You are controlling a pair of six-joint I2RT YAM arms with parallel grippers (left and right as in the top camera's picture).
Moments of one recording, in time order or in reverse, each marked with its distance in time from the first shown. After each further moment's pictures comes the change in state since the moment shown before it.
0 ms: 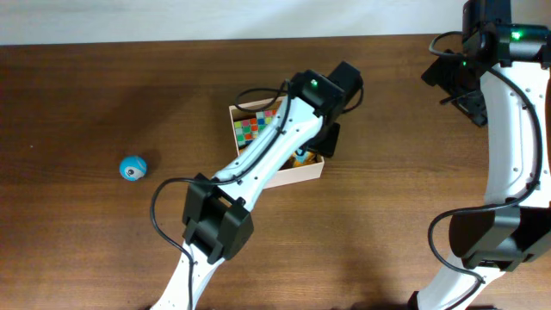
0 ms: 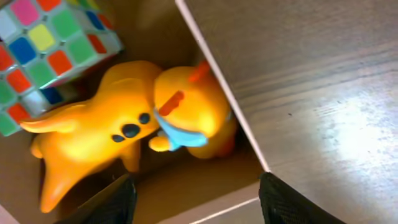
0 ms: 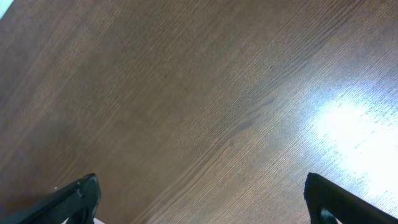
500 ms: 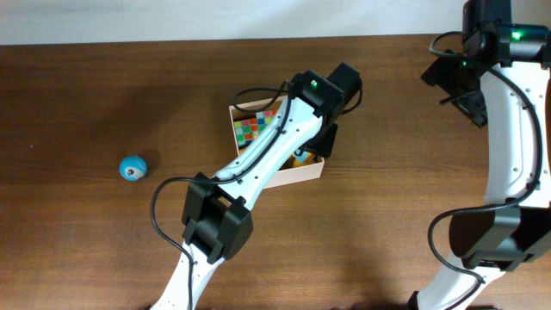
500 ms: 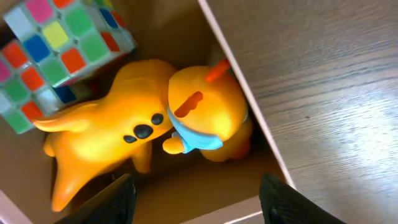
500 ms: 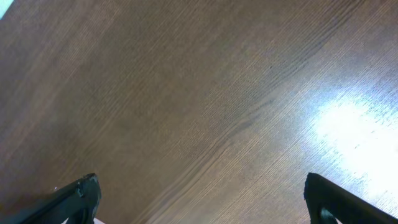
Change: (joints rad) left arm 0.003 0.000 -0.025 0.004 -0.039 0.000; right arm 0.000 0.000 0.000 0.000 0.000 0.000
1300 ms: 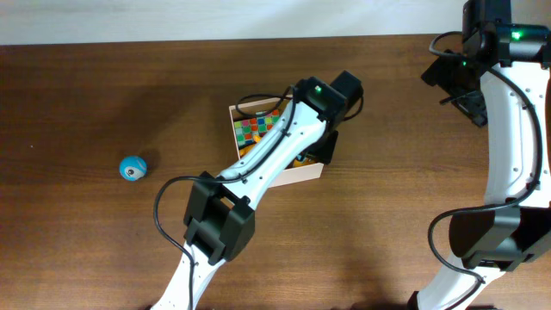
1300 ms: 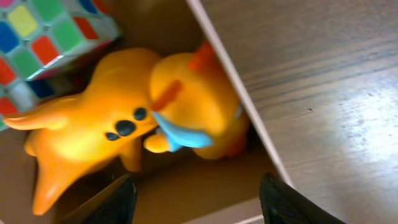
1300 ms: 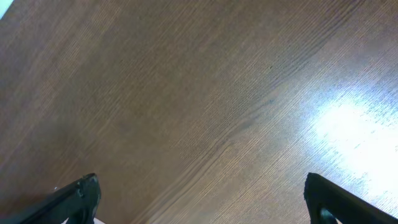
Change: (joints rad) left arm -0.022 0.000 -0.051 0.020 0.000 0.000; right arm 0.000 0.000 0.000 0.000 0.000 0.000
